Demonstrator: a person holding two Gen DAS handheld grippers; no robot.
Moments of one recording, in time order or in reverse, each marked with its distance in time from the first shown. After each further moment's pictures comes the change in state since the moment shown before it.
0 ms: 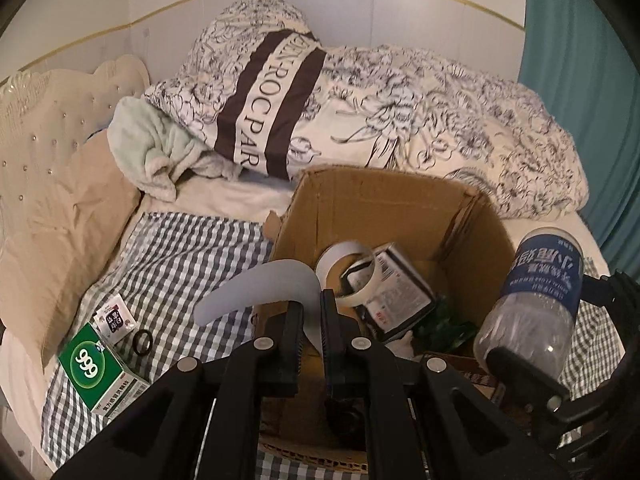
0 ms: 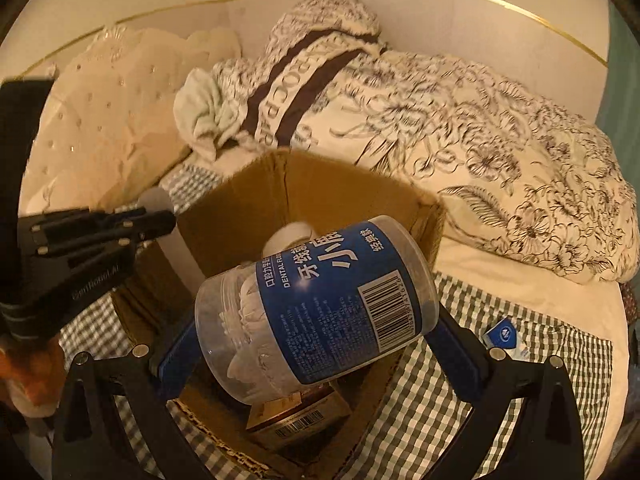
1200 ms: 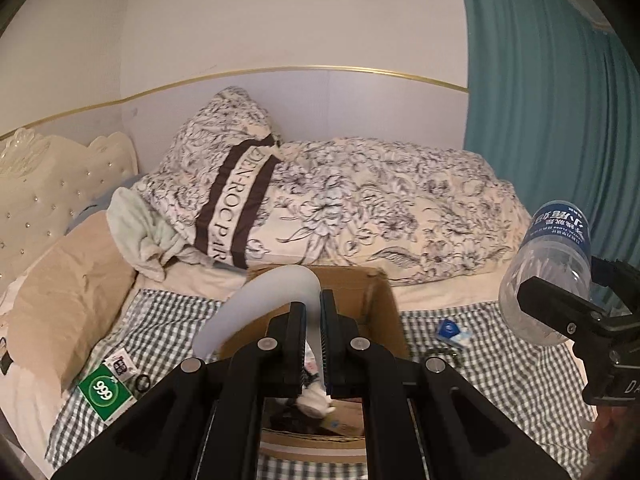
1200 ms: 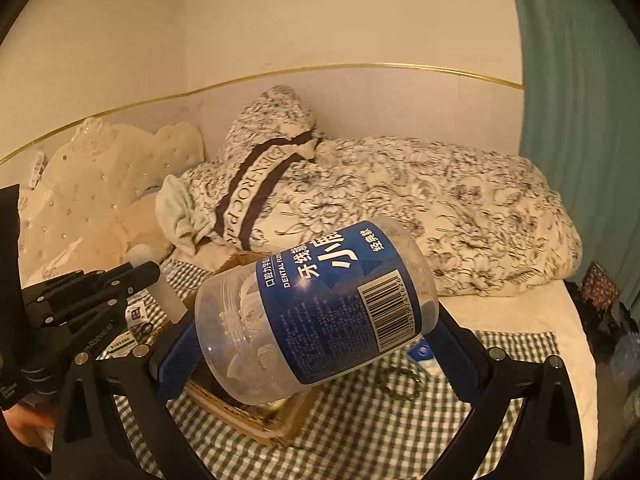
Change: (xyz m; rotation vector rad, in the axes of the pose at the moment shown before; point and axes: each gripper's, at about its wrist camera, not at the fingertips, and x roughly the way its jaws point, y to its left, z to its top) left arm -0.140 -0.054 0.006 0.041 -0.300 -0.077; right arm -0.170 -0.046 -0.002 0.156 -0.297 -0.099
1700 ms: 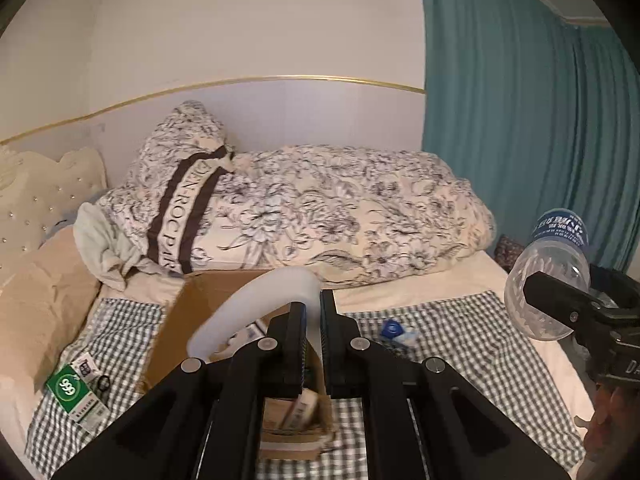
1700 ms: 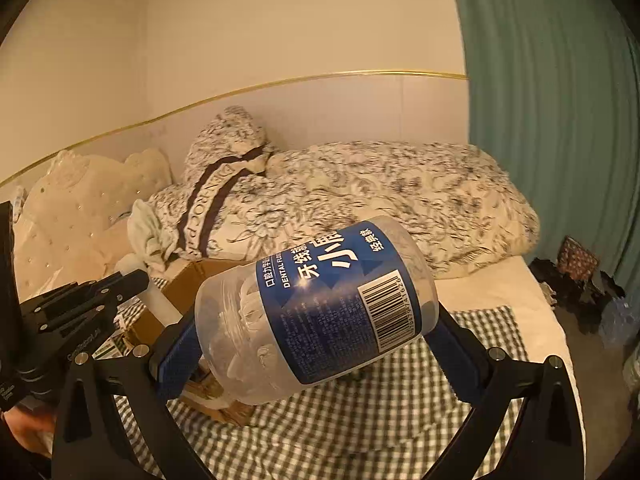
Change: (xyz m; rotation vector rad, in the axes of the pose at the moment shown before) left arm -0.024 -0.080 -0.005 0.043 -0.033 -0.095; right arm -0.063 -0.081 -0.025 0.100 -0.048 -0.085
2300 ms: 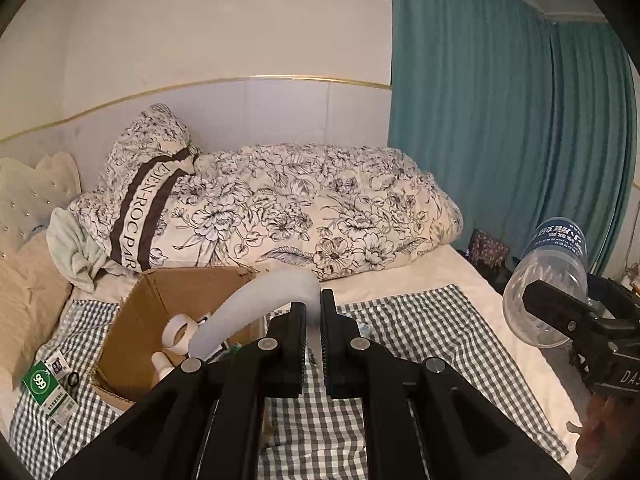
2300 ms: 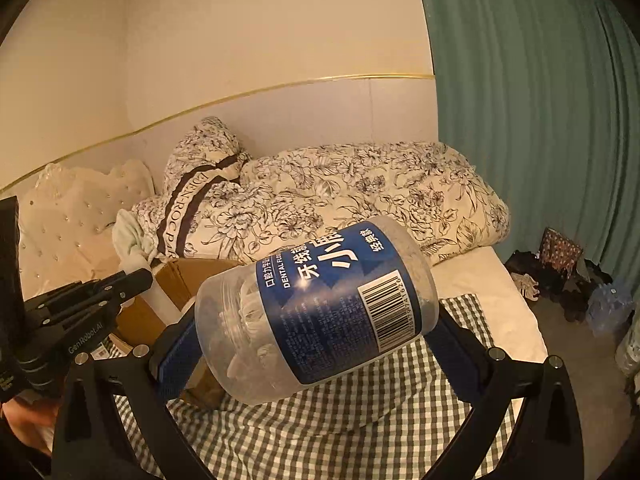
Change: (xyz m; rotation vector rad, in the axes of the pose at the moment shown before) left arm -0.009 -0.071 -0.005 0.031 -0.002 -0.091; right arm -0.045 -0.060 -0.020 0.051 -0.028 -0.064
